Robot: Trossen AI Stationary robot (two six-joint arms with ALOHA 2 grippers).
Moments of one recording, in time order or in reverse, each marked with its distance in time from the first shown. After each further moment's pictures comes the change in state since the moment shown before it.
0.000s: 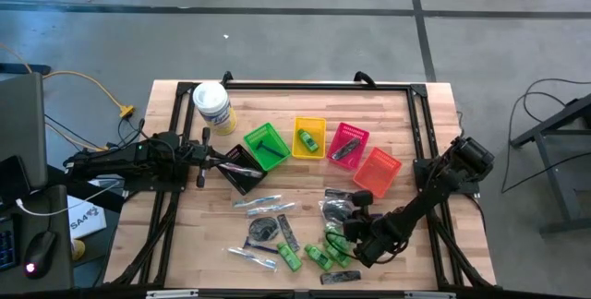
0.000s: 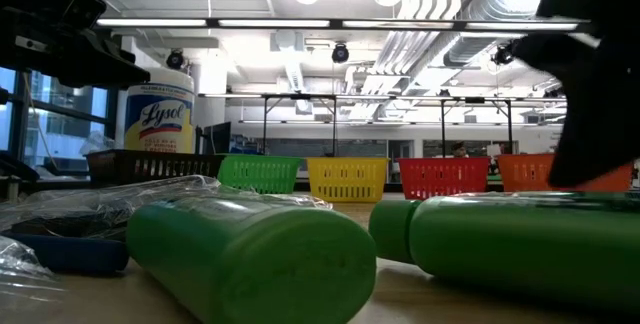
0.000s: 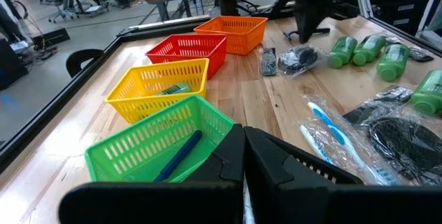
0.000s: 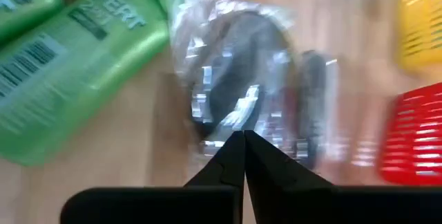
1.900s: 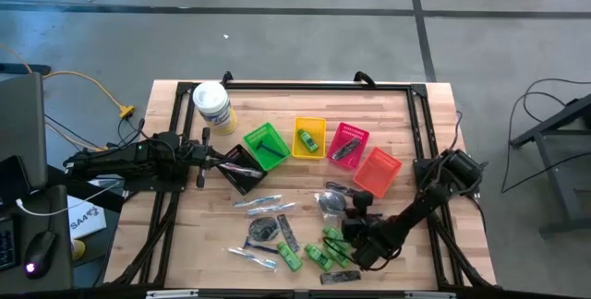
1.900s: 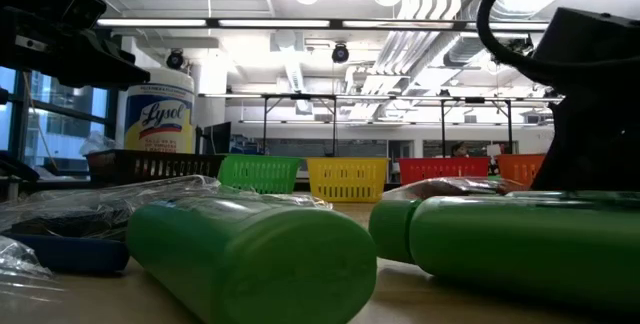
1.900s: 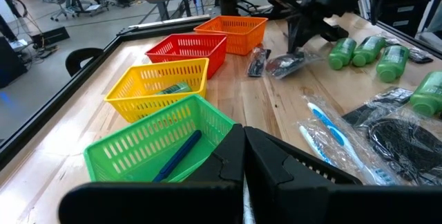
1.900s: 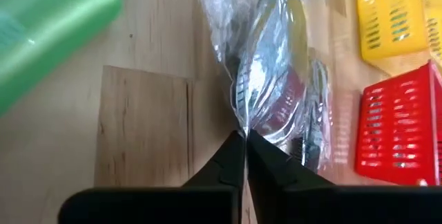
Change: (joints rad) left arm 0.000 0.000 0.000 0.000 0.000 -0.008; right arm 0.007 0.161 0.000 -0.018 0.178 0.086
